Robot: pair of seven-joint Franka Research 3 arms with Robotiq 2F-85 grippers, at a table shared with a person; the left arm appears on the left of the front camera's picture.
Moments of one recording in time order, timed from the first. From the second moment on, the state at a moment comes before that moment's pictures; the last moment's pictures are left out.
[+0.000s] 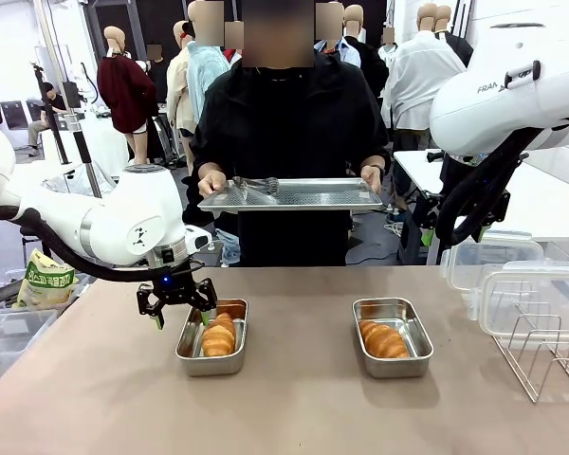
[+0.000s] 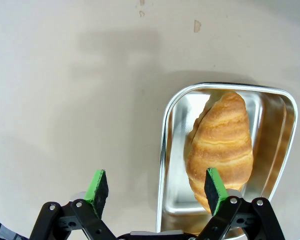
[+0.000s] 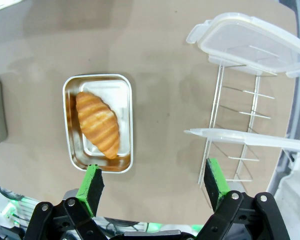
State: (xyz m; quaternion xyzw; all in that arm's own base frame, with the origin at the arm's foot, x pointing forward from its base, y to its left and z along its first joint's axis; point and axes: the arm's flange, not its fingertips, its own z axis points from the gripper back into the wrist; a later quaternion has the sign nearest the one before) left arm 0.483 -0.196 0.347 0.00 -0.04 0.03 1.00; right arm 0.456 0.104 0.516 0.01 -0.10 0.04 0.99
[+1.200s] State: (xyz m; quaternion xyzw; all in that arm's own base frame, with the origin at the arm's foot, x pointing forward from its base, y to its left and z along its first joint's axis) left arm 0.483 -0.196 0.347 0.00 -0.04 0.03 1.00; right arm 0.456 0.104 0.516 0.01 -0.10 0.04 0.99
